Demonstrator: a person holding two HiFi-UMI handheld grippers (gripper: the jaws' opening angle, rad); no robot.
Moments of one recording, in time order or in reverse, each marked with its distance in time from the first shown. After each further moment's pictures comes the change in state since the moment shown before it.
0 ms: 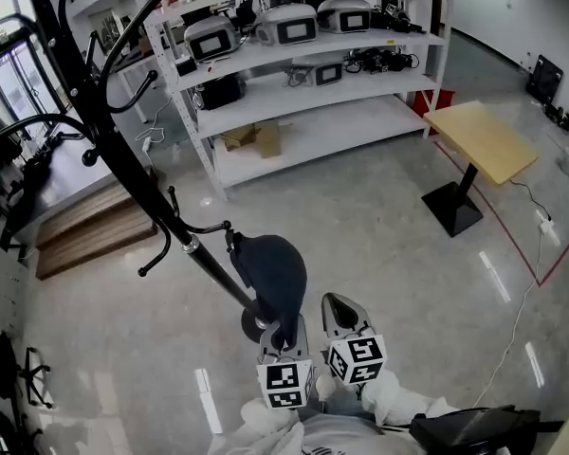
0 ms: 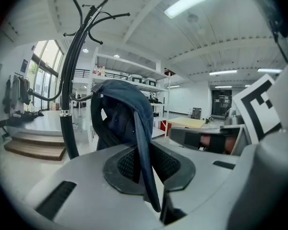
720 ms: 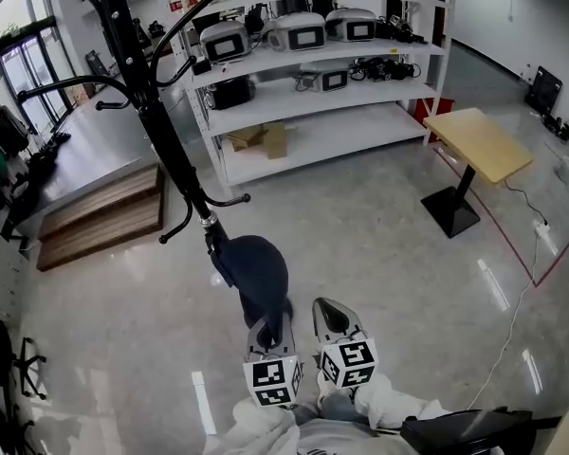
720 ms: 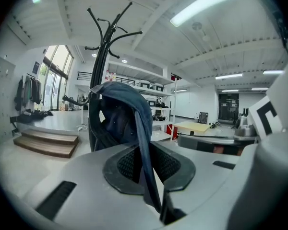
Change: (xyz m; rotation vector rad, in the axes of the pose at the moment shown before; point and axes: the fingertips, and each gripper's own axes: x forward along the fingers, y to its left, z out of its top) left arm -0.087 0.035 -0.013 -0.044 -0.044 0.083; right arm -0.053 0.077 -0.023 -0.022 -0.007 0.051
